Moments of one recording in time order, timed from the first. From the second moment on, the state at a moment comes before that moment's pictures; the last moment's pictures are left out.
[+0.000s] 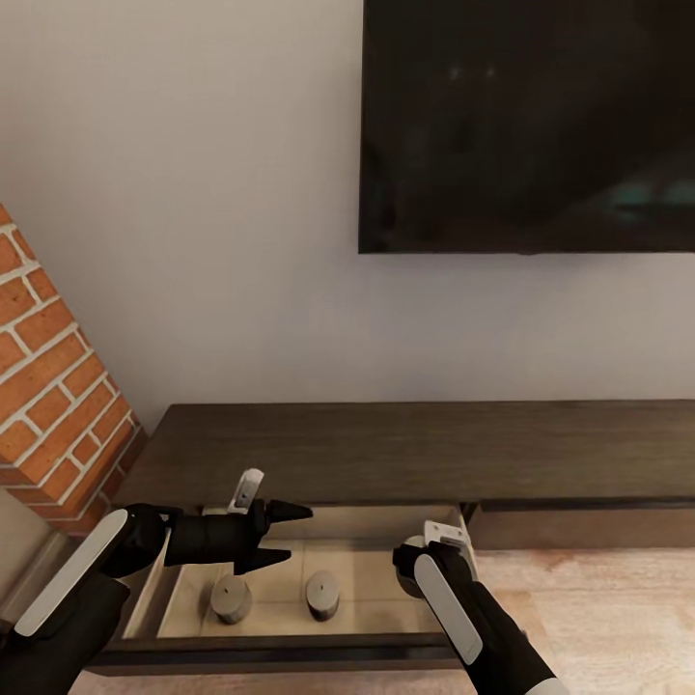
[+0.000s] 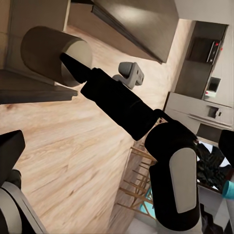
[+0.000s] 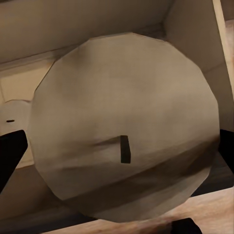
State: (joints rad) left arm -0.39 0.31 -0.27 -1.56 2.16 1.00 0.70; right arm -0.43 0.07 0.35 -1.09 -0.69 0.65 -0.73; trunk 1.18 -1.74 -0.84
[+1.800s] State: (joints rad) left arm -0.37 0.31 -0.29 -1.55 2.16 1.00 0.70; right arm -0.43 0.07 0.36 -0.96 -0.69 0.46 -0.61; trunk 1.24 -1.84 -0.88
